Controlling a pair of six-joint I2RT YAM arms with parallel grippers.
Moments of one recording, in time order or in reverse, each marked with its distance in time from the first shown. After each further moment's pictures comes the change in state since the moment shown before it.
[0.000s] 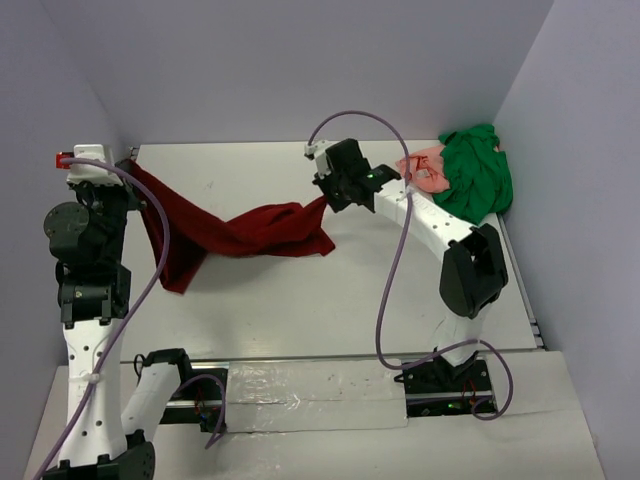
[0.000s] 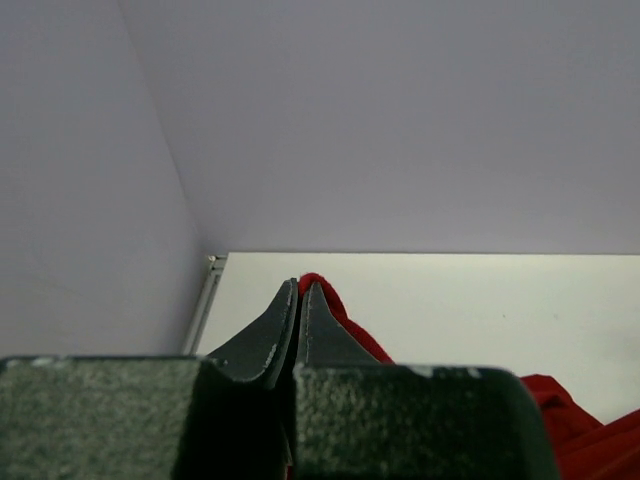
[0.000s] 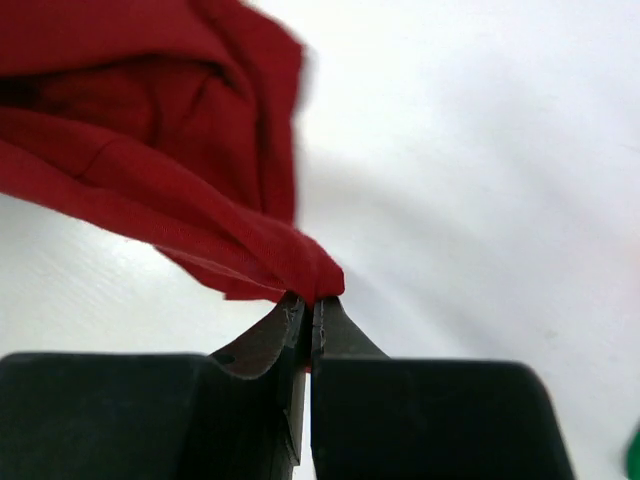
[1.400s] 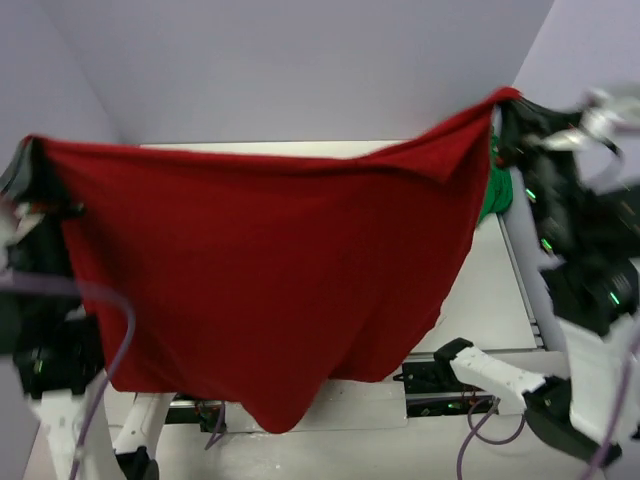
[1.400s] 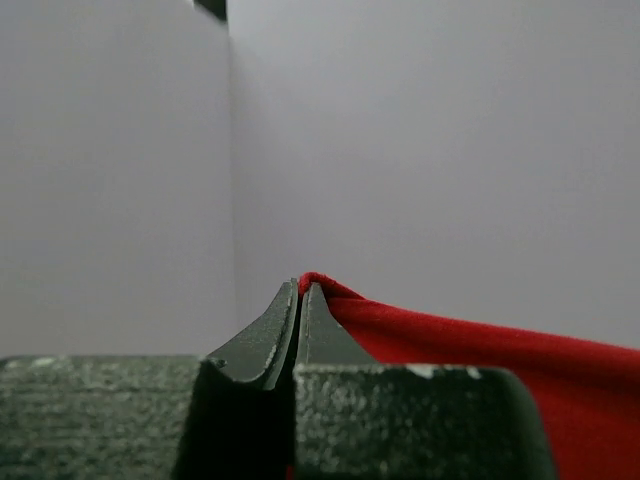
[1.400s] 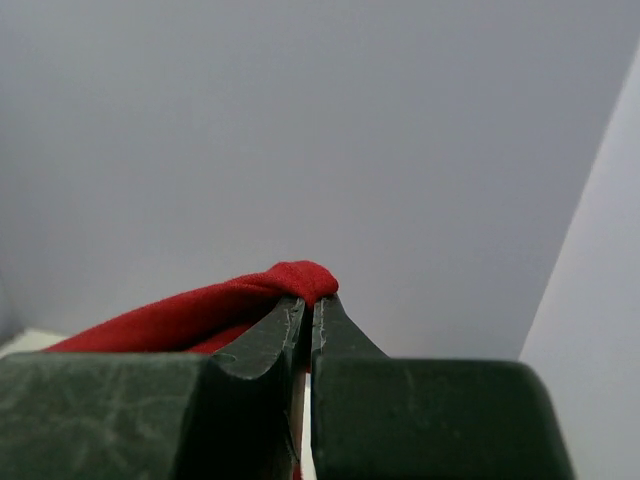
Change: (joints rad) left arm -0.006 -0.155 0.322 0.094 -0.140 0.002; right arm -0.114 -0.889 0.248 0.145 0.270 -0.085
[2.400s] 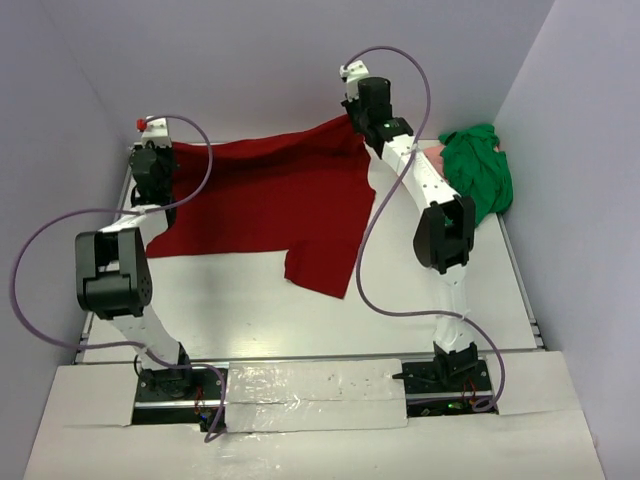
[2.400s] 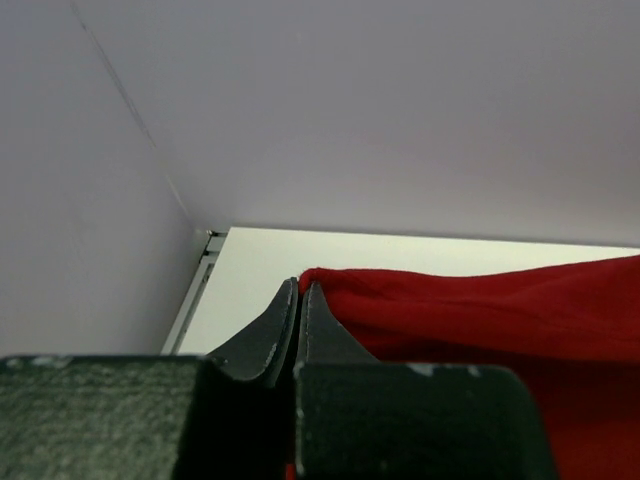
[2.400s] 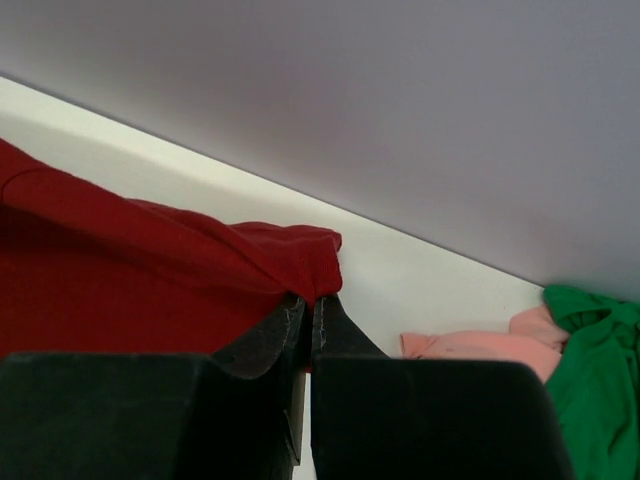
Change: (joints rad) left arm 0.007 1.151 -0.311 0.784 -0.005 0.107; right arm -0.146 1.312 0.417 0.051 -0.097 -0.027
